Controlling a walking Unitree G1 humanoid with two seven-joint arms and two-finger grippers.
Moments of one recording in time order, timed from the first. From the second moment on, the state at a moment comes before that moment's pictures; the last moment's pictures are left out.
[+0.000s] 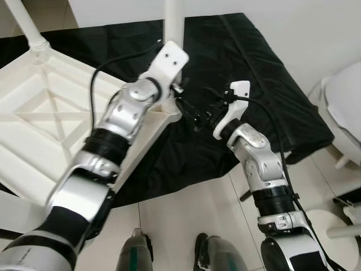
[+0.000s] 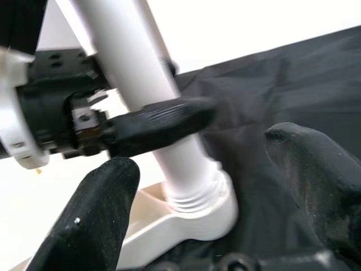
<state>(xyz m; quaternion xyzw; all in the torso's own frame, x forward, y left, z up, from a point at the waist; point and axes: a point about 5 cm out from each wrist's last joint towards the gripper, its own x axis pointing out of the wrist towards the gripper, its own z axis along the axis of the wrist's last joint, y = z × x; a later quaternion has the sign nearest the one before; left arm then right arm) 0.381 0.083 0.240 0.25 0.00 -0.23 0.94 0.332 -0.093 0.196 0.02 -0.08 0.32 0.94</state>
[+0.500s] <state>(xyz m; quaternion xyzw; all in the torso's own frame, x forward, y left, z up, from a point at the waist) 0.369 0.149 0.269 0.27 0.00 -0.13 0.95 0.349 -0.089 0.214 0.00 -0.09 0.35 0.93</state>
